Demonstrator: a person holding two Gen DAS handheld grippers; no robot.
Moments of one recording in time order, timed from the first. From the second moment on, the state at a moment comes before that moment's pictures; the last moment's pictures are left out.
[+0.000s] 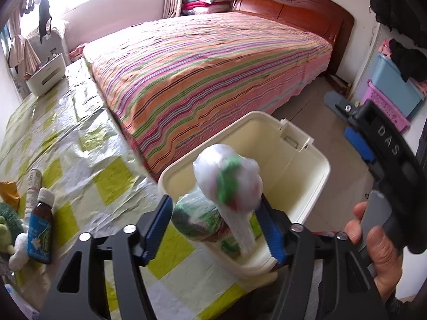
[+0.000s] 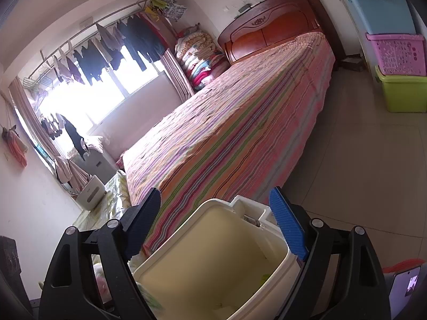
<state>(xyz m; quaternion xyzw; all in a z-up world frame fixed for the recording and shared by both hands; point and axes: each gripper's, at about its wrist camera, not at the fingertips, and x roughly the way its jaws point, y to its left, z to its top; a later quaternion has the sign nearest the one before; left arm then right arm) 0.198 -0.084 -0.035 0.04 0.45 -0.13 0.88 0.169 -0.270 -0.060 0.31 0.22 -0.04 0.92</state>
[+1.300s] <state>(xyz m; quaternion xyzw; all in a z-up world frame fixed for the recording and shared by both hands) 0.019 0.165 -0.020 -0.08 0.36 0.21 0.91 0.177 -0.028 -0.022 0.10 0.28 0.32 0.90</state>
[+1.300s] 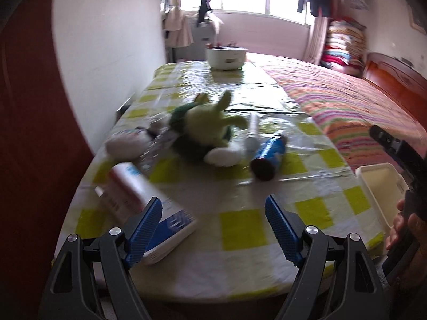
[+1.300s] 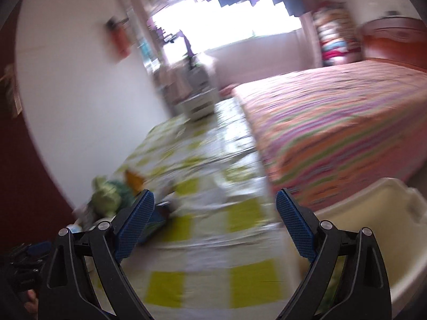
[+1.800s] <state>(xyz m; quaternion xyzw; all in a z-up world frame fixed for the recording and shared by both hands) -0.015 0.194 -0.019 -0.11 0.34 0.24 0.90 0.197 0.080 -0.039 0.03 0.42 0.32 0.85</state>
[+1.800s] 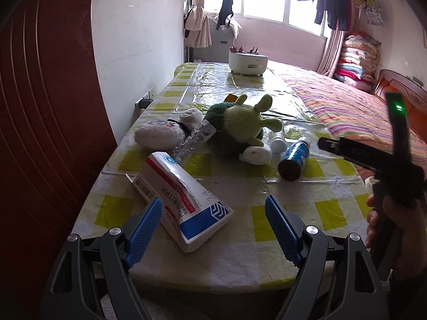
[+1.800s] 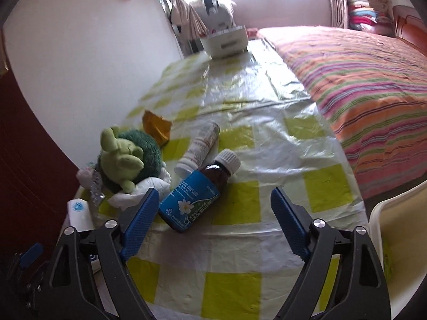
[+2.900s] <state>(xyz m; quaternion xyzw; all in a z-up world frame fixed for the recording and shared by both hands) -0.042 0.252 -0.036 -0.20 0.35 0.28 0.87 0.219 0.087 -0.064 0.09 0.46 0.38 0.80</state>
